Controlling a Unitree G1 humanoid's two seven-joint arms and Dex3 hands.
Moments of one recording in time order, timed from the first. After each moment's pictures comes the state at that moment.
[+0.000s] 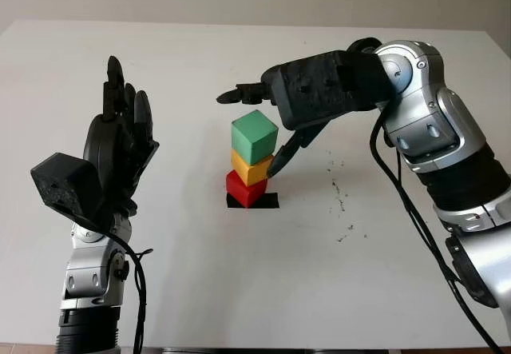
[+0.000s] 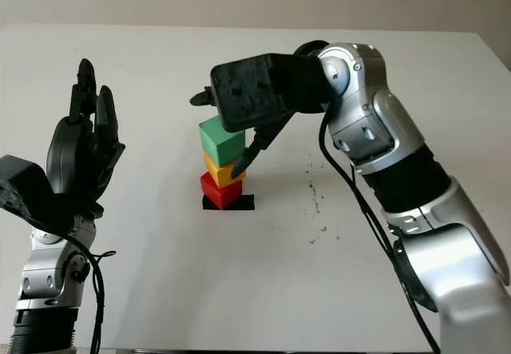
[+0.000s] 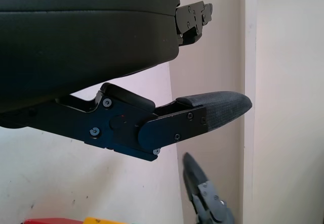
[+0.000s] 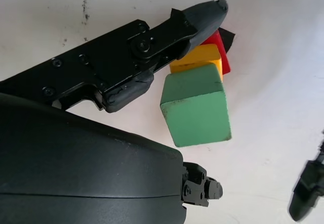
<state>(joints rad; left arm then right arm) -0.27 0.17 0.20 -0.02 -0.17 0.02 -0.06 -1.06 -0.56 0.40 0.08 -0.38 0.22 1.09</state>
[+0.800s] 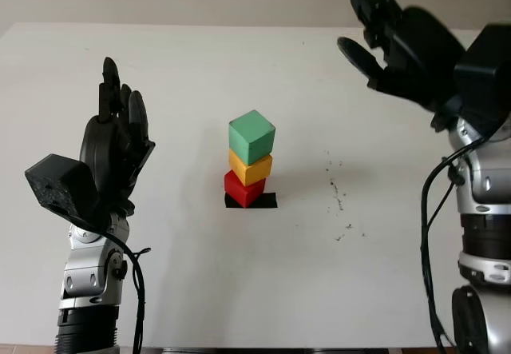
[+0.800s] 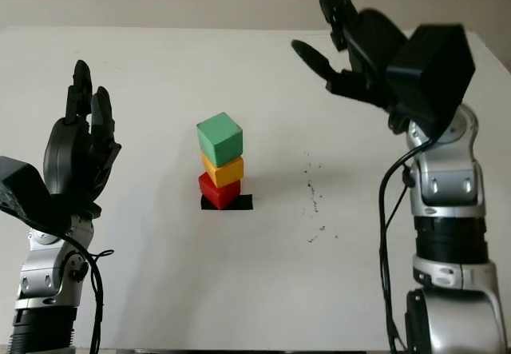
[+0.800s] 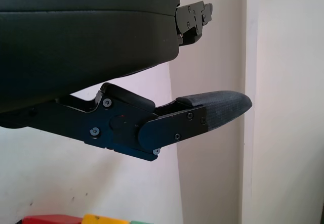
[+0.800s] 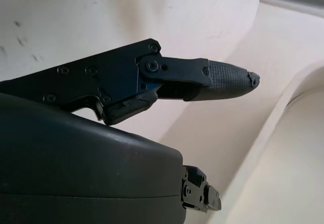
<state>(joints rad) -0.28 0.18 0.22 0.02 -0.20 0.00 -0.13 -0.56 -0.36 -0.12 0.13 -0.02 0.11 0.34</state>
